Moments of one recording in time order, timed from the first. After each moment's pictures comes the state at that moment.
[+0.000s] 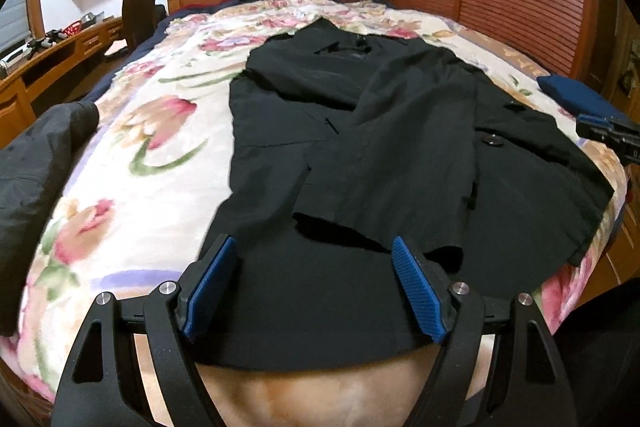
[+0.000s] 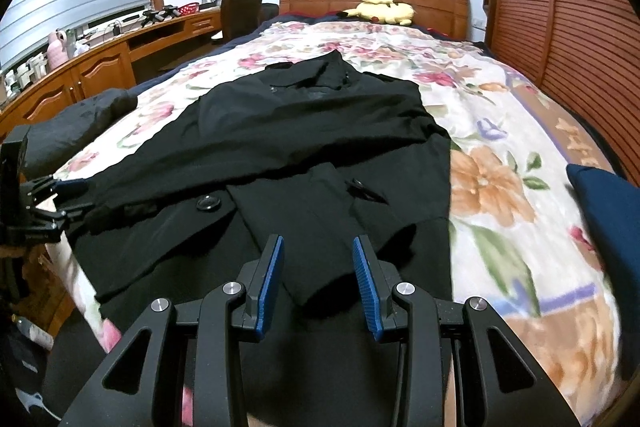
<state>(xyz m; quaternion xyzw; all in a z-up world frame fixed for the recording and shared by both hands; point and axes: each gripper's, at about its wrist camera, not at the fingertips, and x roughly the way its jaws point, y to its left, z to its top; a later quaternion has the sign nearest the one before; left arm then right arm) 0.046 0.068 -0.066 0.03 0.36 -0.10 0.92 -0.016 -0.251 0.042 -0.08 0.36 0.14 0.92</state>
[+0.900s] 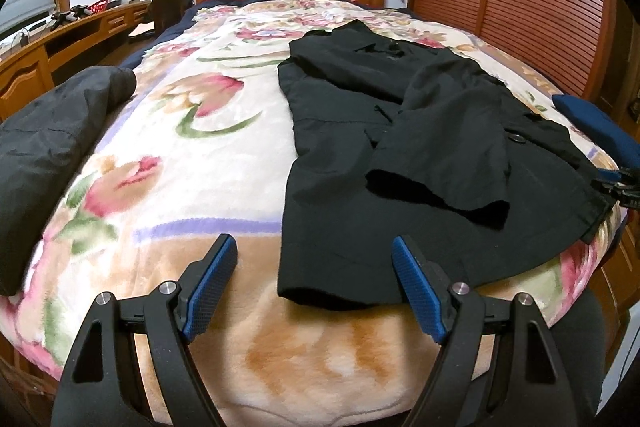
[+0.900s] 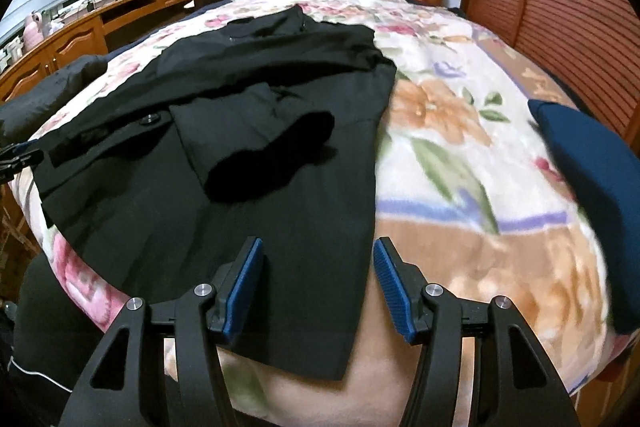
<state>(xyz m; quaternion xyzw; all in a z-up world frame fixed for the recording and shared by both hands) 0.032 0.117 -0.080 0.00 0.36 -0.08 0.93 -0.031 -0.295 0.009 -0.09 0.42 0.11 0.90</state>
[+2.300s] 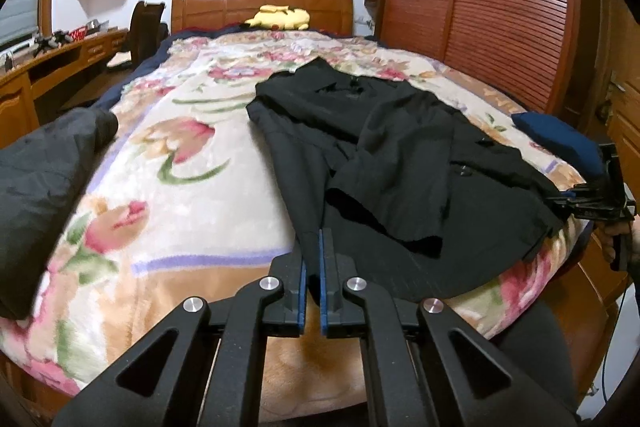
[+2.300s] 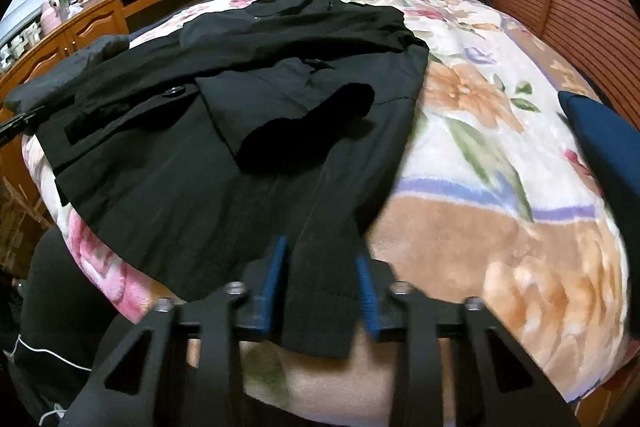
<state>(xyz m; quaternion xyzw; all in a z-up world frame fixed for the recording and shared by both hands) 0.004 0.108 -0.033 0.00 0.31 -0.13 0.94 -0.028 -0.290 0.005 -0.09 0.44 0.14 0.88</state>
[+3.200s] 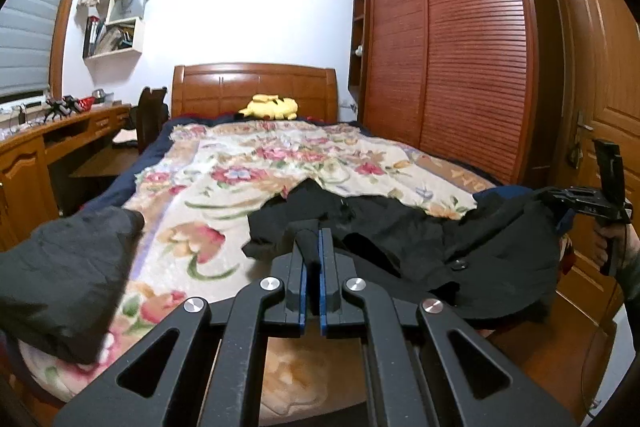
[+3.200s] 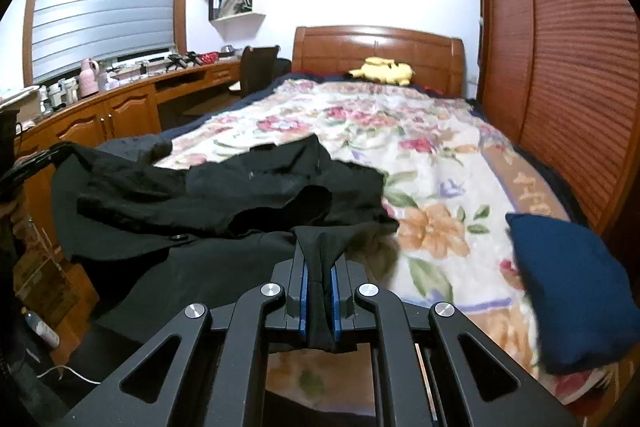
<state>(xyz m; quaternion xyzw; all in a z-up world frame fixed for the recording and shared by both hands) -0.072 0.130 0.082 -0.01 0.16 -0.15 0.98 -0.132 -0.308 0.148 -0.09 0.26 0.17 0.95</state>
